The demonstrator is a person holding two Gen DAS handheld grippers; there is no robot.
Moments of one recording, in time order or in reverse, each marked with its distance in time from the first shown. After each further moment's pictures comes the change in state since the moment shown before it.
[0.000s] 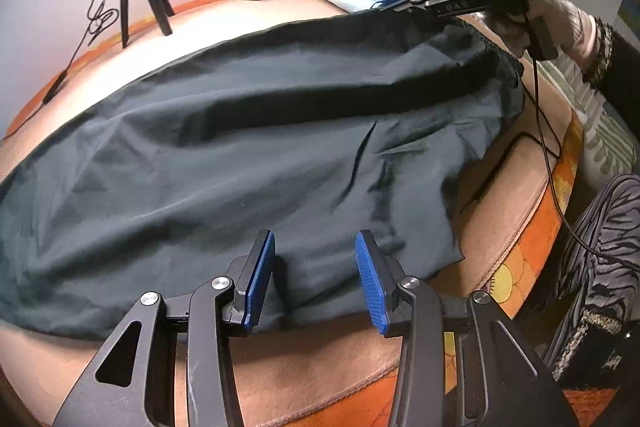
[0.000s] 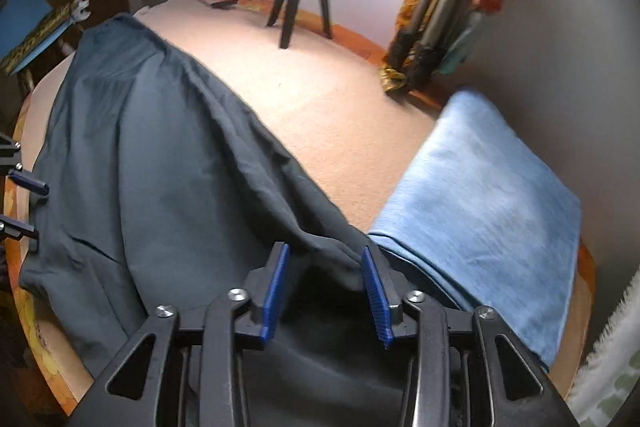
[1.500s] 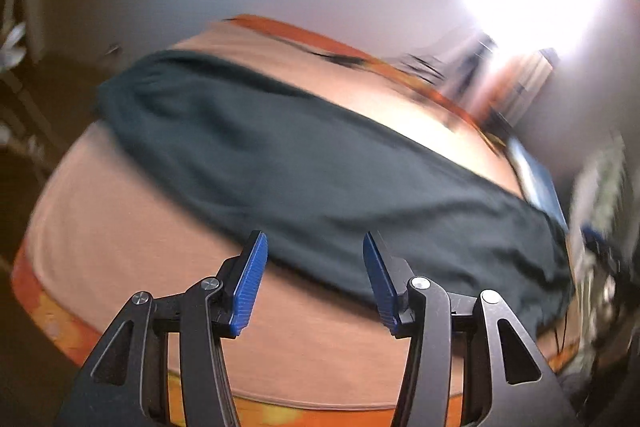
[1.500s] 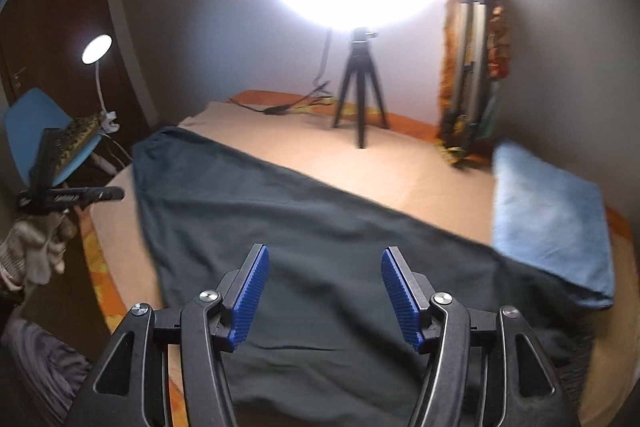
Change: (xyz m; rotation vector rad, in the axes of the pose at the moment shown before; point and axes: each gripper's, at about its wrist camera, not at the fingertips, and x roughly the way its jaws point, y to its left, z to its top) left arm -0.138 0.251 -0.112 -0.804 -0.252 0.192; right arm -0.082 0.125 0.035 0.277 -0.275 0.107
